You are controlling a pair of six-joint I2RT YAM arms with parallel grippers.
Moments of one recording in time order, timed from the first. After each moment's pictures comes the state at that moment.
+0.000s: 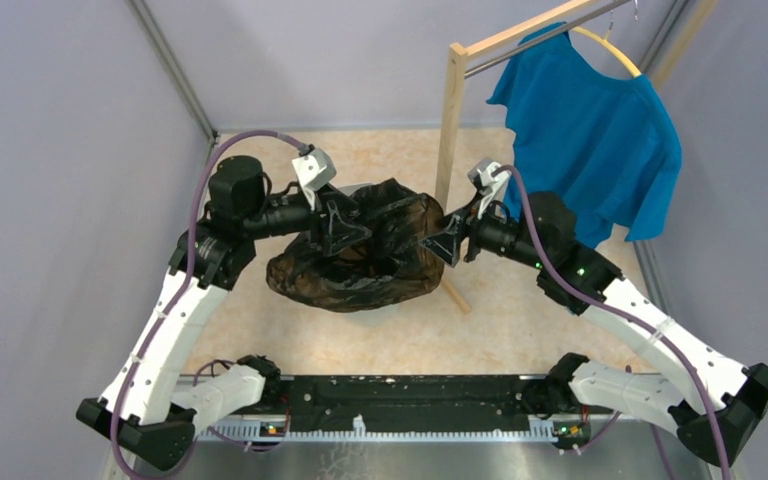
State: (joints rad) left arm -0.42 1.03 1.30 -0.56 0.73 0.12; right arm 0.73 0.96 0.97 -0.16 -0.29 0.24
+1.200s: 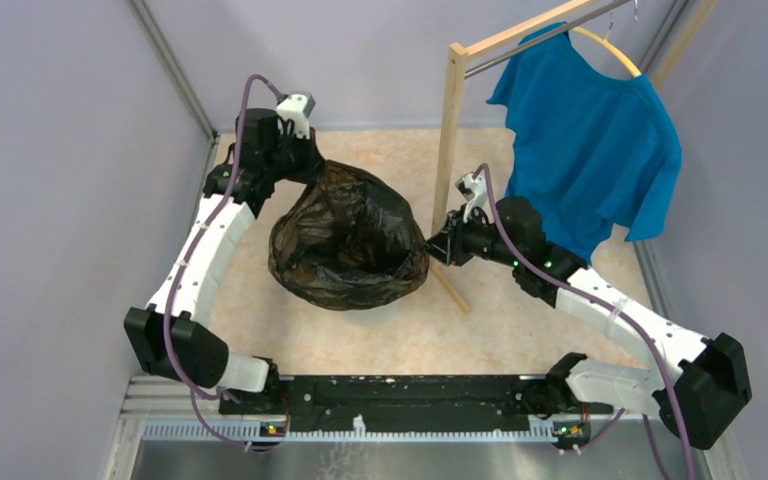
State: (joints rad) left arm -0.24 1.42 1.47 -0.54 0.26 -0.08; right arm 0.67 1.08 0.82 -0.07 -0.31 0.39
